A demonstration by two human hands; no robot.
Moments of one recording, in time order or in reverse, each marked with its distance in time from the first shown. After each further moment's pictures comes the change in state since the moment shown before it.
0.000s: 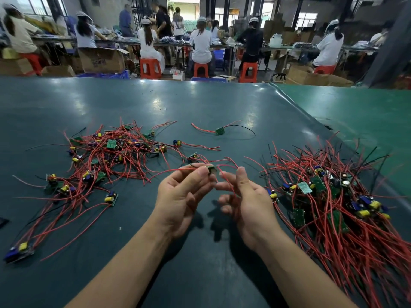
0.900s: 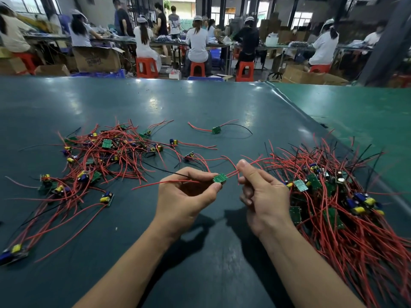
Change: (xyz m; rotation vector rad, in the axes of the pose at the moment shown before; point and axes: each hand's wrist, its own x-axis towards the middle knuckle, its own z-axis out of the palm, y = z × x) left_hand -0.009 -0.009 -0.002 0.599 -0.079 0.389; right_hand 0.009 -0.018 -0.011 0.117 0.224 -0.176
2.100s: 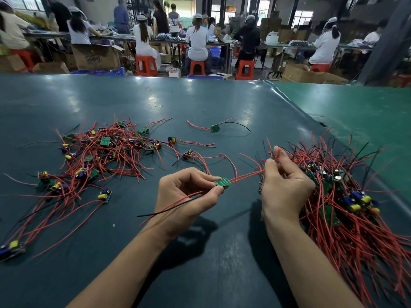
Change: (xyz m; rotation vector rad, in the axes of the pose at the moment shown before) left_hand -0.008 0.005 0.002 0.039 -0.073 0.065; right_hand 0.031 0.002 -0.021 -0.285 0.319 -0.506
